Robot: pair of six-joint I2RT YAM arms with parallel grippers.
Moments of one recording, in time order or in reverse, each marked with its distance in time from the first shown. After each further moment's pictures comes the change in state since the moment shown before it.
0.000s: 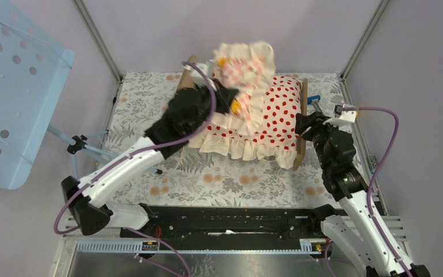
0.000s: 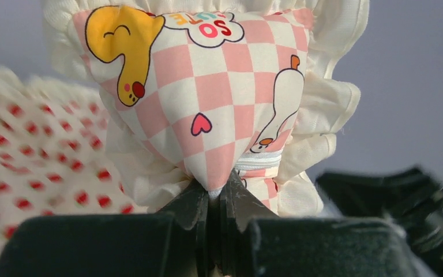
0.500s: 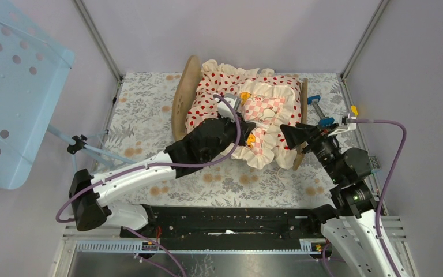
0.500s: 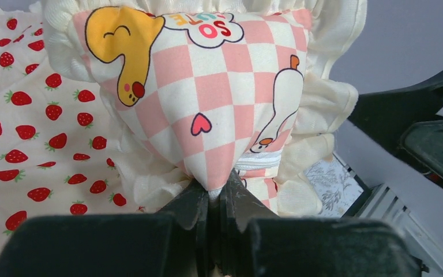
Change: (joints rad) left arm -0.284 0.050 -0.228 0.067 -0.125 0.006; right arm 0.000 -0.214 -0.034 -0.016 -0.388 0.198
